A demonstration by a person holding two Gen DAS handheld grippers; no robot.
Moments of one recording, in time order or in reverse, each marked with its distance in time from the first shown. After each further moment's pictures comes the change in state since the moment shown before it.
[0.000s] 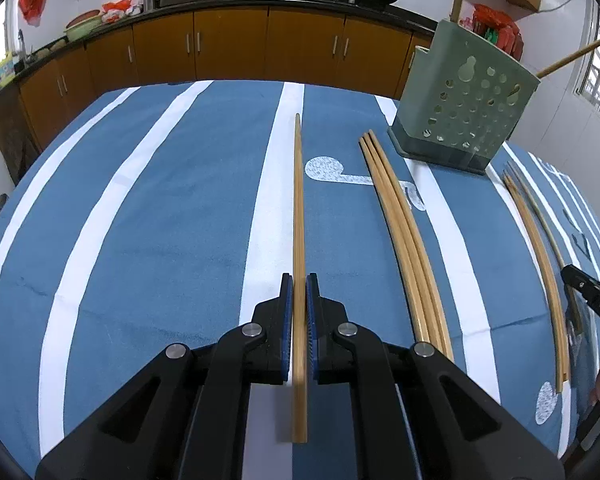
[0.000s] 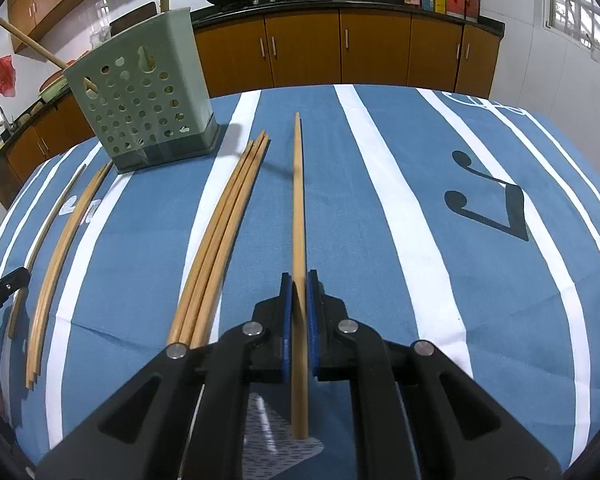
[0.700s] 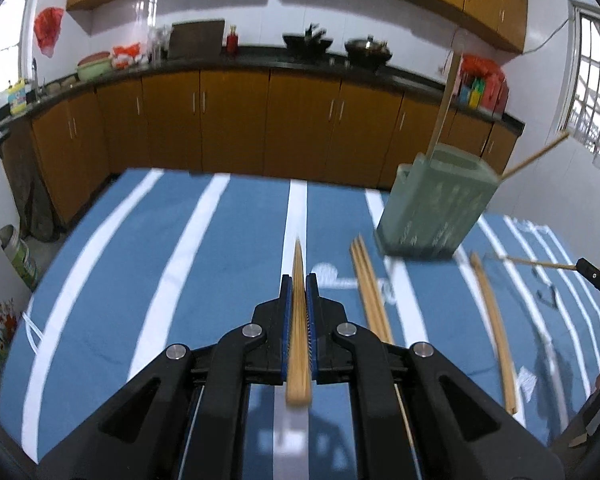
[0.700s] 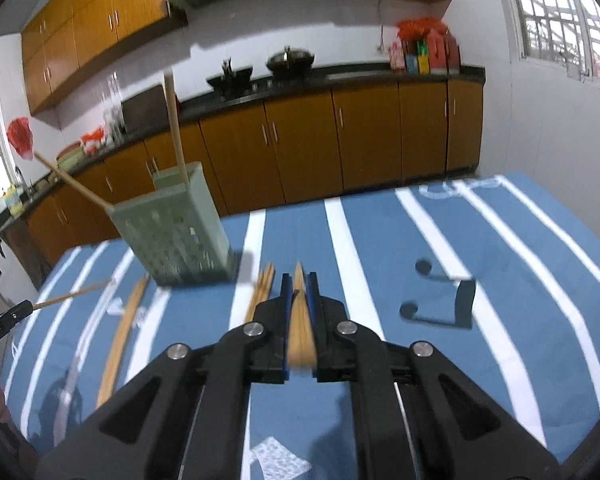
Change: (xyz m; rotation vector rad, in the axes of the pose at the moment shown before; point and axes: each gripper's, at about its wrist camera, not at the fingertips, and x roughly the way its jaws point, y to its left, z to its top) left arm -0.091 0.019 0.049 -0.012 -0.227 -0.031; right arm -0.102 -0.024 0.052 0.070 -0.315 0.056
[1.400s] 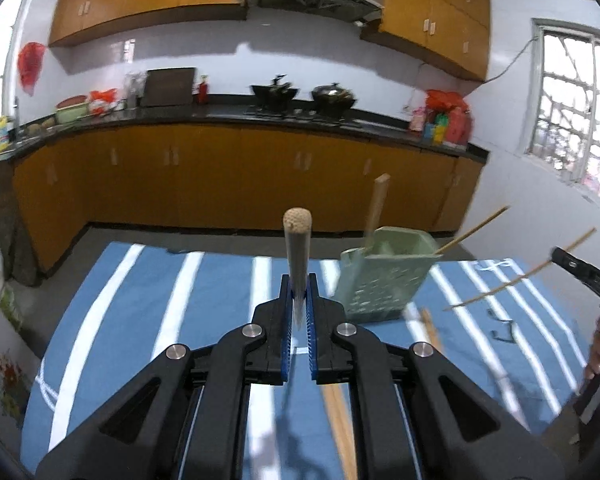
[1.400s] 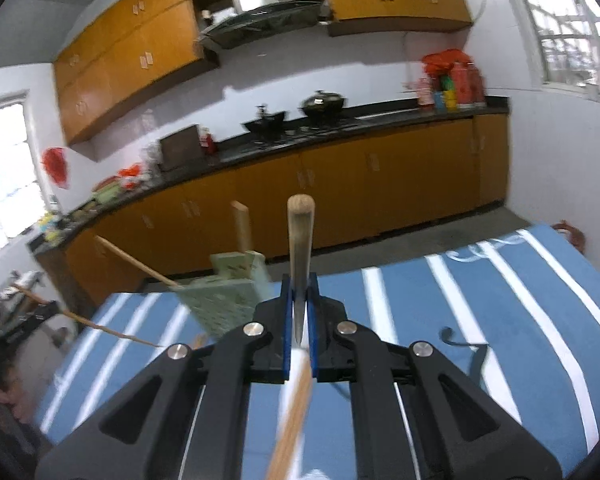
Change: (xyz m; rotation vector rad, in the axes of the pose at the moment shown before) left arm -0.049 -0.026 0.060 0.054 -0.136 -0.126; right arm -0.047 0.022 0.073 -0.003 -0.090 0.194
